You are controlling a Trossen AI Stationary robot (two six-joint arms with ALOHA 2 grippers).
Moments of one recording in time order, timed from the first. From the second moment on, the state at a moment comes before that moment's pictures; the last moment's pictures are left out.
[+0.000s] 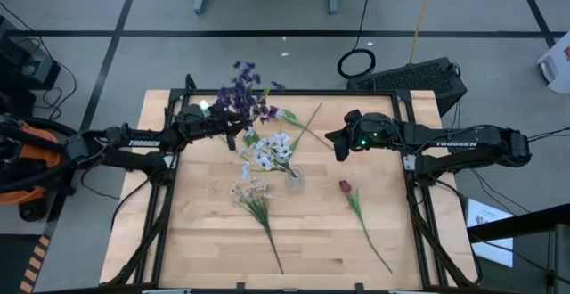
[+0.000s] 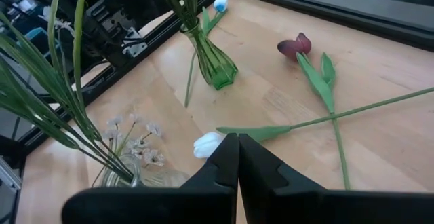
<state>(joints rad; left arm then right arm) 0.57 1.19 0.27 0.81 0.26 -0.02 -0.20 1.05 0.66 -0.08 0.10 0.59</state>
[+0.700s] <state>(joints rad) 0.57 1.03 0.41 0.37 0.17 -0.06 -0.20 1.05 0.66 -0.08 0.10 0.54</state>
